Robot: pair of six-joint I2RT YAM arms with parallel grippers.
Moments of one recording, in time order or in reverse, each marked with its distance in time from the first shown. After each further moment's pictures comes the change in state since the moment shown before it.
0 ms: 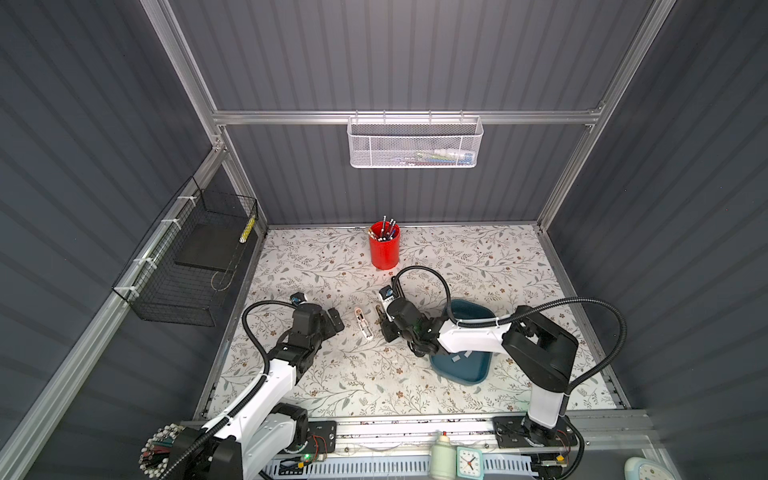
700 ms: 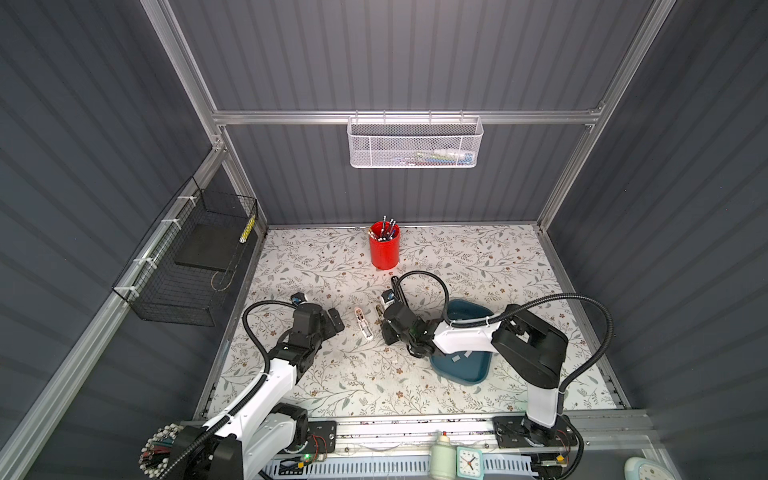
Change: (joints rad) left arm 0.000 0.007 0.000 0.001 0.001 0.000; right arm 0.014 0.058 0.013 -0.041 0.050 0.091
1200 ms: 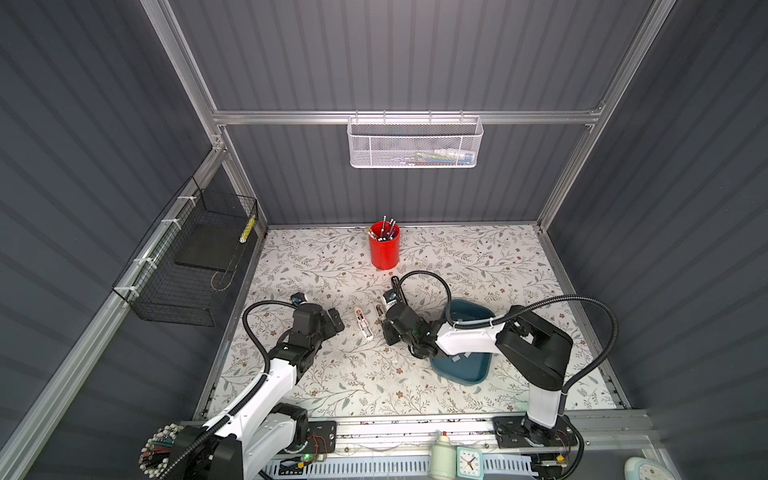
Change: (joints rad) left arm 0.000 0.000 0.000 0.000 0.000 0.000; right arm 0.000 -0.027 -0.032 0.025 0.000 0.000
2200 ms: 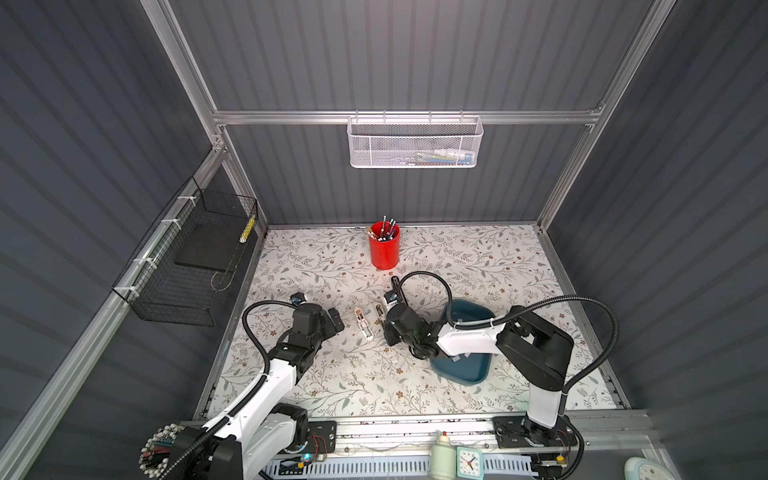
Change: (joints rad) left arm 0.000 -0.005 0.000 0.000 0.000 0.000; right arm 0.000 -0.006 -0.015 0.015 -0.004 0.000
